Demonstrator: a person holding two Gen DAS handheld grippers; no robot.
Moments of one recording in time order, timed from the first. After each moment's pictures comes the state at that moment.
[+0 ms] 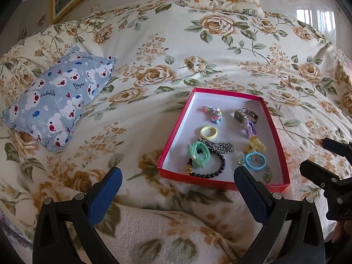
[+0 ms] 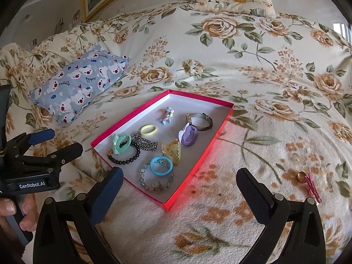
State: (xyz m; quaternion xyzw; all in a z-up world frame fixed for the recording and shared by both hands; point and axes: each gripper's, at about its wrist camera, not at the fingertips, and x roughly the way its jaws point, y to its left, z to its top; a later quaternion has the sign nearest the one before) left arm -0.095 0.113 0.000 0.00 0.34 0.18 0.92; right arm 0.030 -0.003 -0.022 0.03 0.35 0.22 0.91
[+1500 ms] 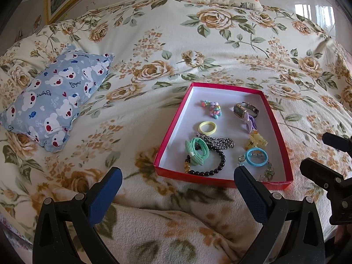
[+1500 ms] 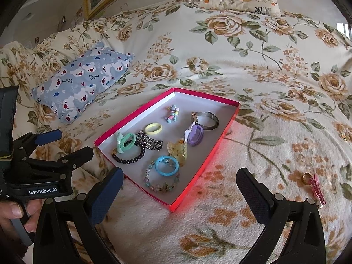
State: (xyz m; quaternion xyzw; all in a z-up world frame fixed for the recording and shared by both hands) left arm -0.084 0.115 -0.007 0.01 0.36 0.17 0.92; right arm 0.033 0.002 -0.022 0.03 0.36 0.23 0.91
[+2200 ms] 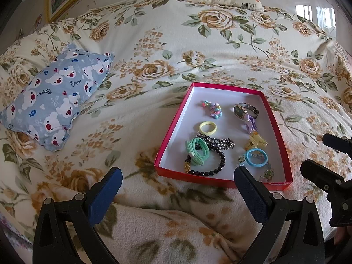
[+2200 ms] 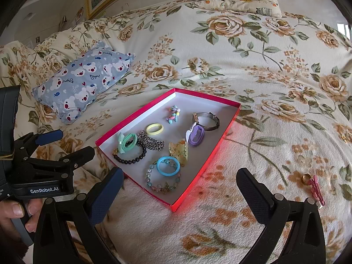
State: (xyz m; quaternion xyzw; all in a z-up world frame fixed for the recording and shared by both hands) left arm -0.084 0.118 -0.005 0.00 0.36 0.17 0.92; right arm 0.032 0.003 -0.020 0.03 0.36 0.23 0.90
